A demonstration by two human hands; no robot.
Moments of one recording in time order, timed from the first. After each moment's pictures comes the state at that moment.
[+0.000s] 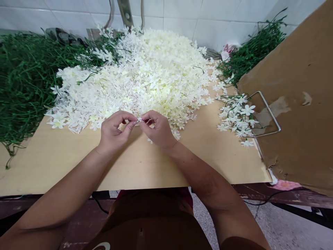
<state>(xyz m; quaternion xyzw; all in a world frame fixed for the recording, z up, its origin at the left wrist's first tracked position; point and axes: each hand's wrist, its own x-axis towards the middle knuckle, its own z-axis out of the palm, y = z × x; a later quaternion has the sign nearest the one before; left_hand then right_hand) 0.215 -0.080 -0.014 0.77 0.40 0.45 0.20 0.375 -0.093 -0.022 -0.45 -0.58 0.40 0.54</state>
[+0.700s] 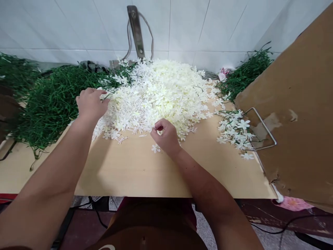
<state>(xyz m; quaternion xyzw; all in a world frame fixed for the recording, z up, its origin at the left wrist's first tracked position) 0.119 0.052 0.016 0.66 0.61 0.43 0.03 0.385 -0.081 -0.023 -0.49 -0.59 0.28 0.58</state>
